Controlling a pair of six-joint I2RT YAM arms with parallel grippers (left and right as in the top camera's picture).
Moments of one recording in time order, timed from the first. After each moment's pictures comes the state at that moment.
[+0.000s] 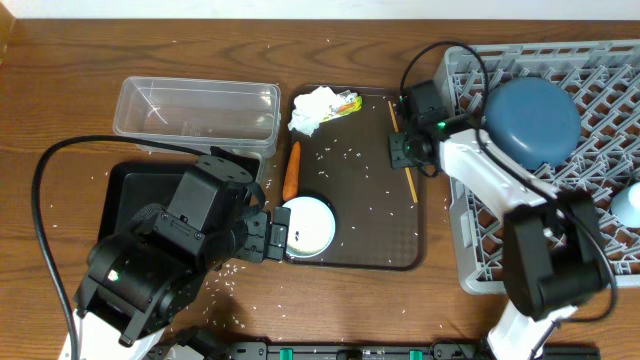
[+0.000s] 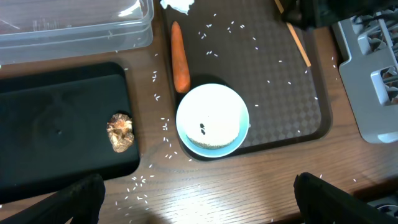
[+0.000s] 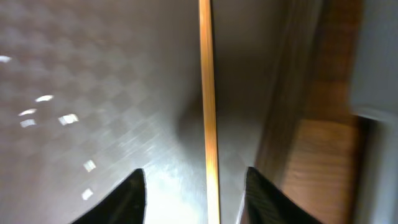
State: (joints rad) left arm -0.55 1.03 1.36 -1.32 -0.05 -0.33; right arm 0.35 1.92 1.26 -0.55 0.03 0.23
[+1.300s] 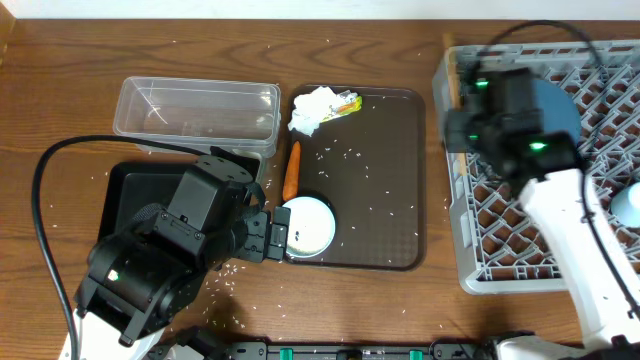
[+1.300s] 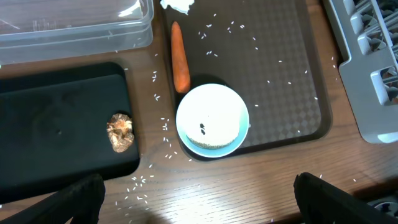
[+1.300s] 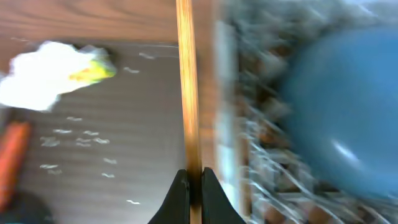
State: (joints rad) left arm -0.55 1.03 1.36 -1.32 -0.05 -0.33; right arm 0.16 1.45 1.26 -0.74 0.06 0.18
